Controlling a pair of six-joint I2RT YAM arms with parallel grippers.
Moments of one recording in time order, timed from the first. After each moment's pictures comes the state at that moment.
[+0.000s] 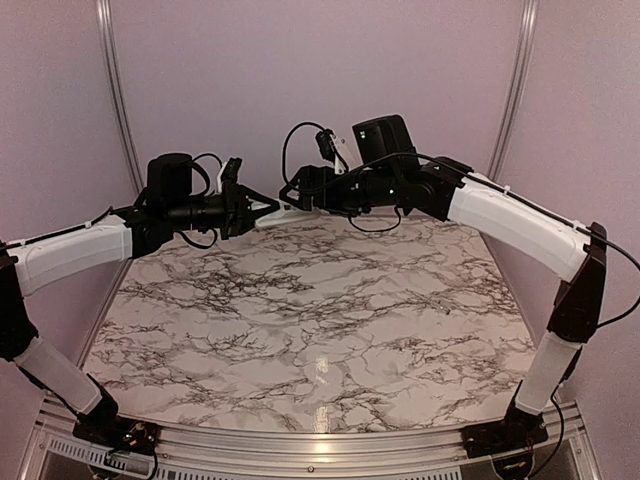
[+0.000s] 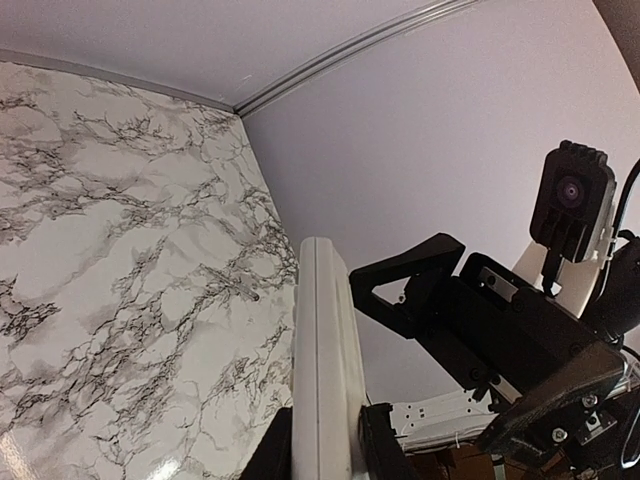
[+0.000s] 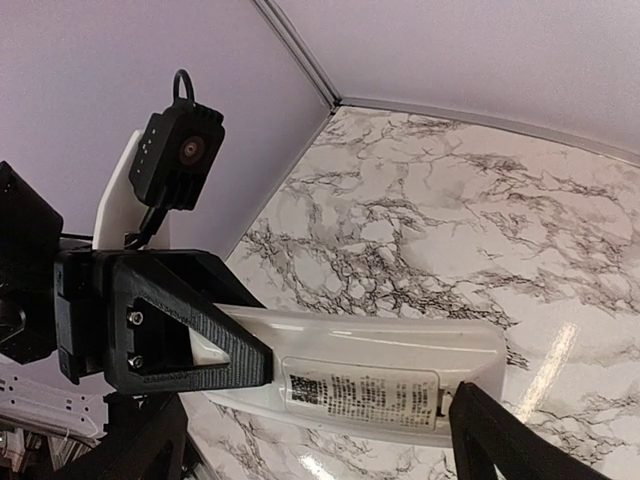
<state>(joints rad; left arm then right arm) -0.56 1.49 1.16 0.13 0.65 -0.96 0.86 1.77 1.80 -0.47 -0.16 0.54</state>
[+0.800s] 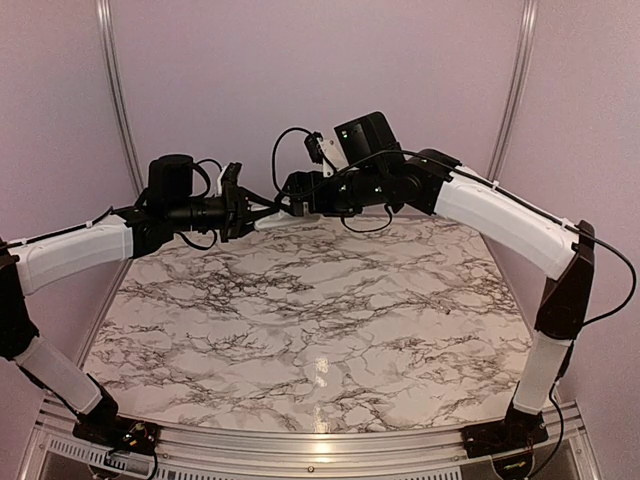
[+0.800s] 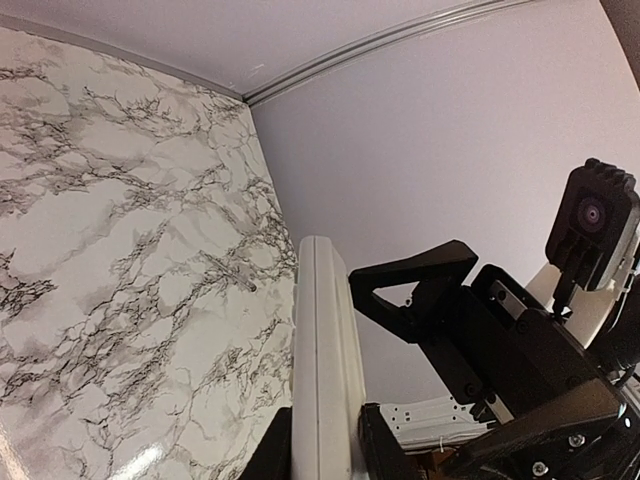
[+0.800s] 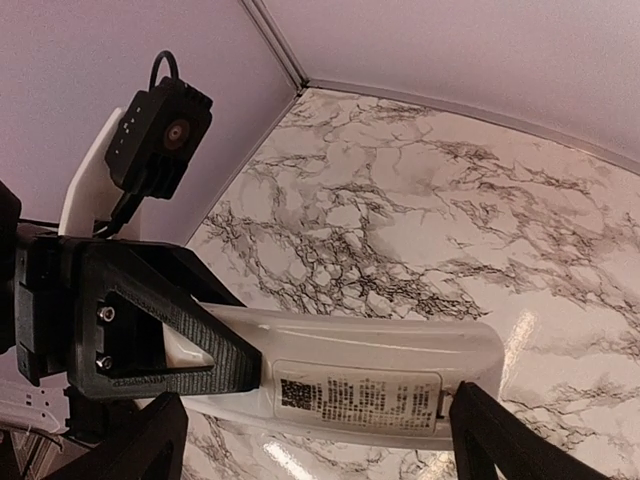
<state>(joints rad) -0.56 1.49 1.16 0.12 0.65 -1.02 0.90 1.85 1.94 -0.62 -0.06 0.48</state>
